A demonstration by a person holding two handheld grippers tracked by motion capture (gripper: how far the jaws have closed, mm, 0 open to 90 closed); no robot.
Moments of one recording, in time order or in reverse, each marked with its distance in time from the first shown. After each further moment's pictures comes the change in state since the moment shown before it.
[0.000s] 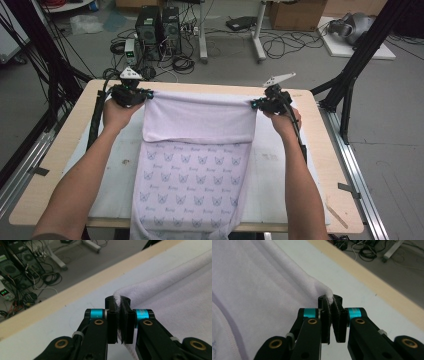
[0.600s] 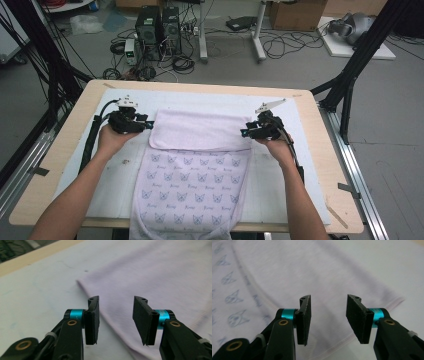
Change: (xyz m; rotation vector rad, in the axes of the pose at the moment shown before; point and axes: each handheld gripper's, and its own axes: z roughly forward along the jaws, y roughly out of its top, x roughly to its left) left arm -0.027 -0.090 -0.004 0.084 -0.208 0.014; right arm 0.045 -0.069 0.029 0.045 0.175 0.052
